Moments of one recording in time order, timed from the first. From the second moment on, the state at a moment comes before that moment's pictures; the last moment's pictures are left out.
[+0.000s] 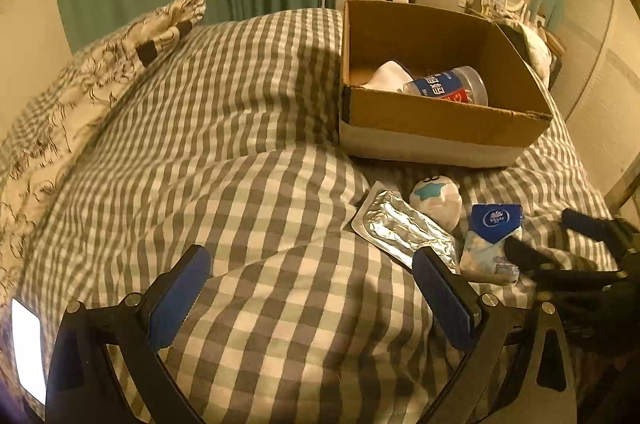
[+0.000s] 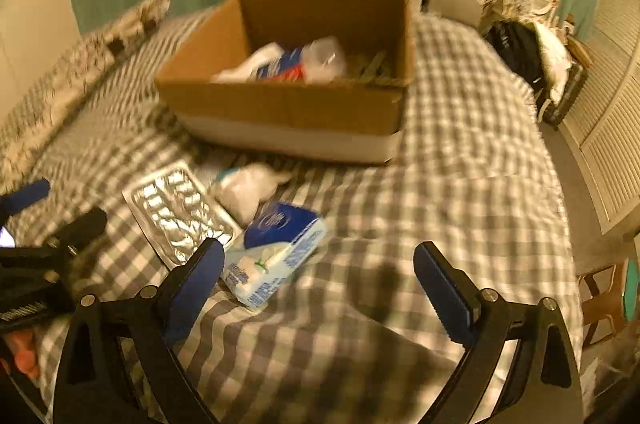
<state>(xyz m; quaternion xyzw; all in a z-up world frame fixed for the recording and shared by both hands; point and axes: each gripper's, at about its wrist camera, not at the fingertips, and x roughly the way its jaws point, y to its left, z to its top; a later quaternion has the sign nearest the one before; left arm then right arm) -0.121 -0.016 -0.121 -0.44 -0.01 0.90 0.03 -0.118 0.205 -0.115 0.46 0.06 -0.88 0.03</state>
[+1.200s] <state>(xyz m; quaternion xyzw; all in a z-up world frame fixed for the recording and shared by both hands) -0.173 0.064 -0.160 -0.50 0.02 0.86 0.07 -0.098 0.240 -0.085 0.39 -0.01 -0.92 0.06</state>
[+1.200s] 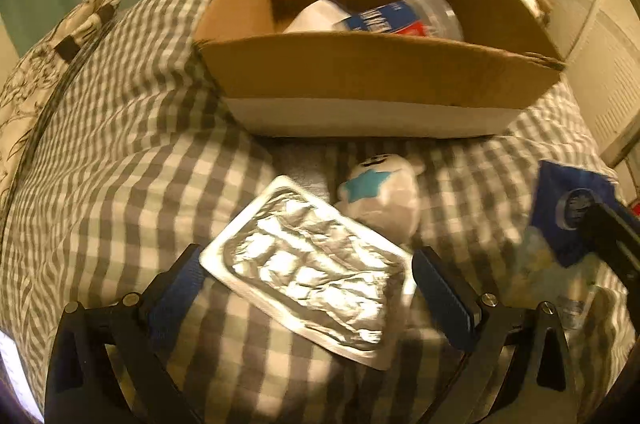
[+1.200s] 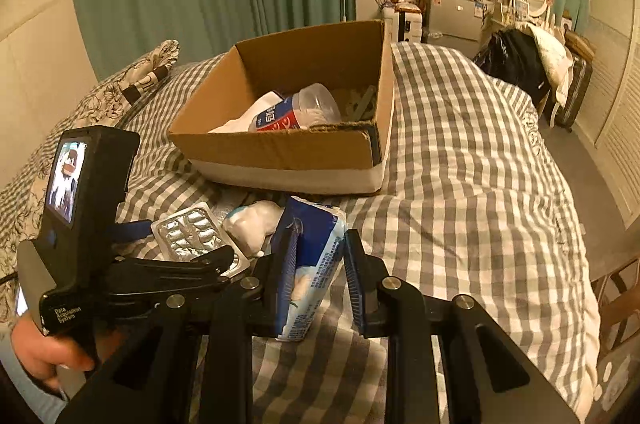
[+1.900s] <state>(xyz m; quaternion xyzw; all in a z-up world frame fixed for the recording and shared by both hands) -0.137 0.075 -0.117 -0.46 -0.04 0.87 0.17 -0.089 0.254 -0.079 0.38 -0.03 -0.92 0.05</state>
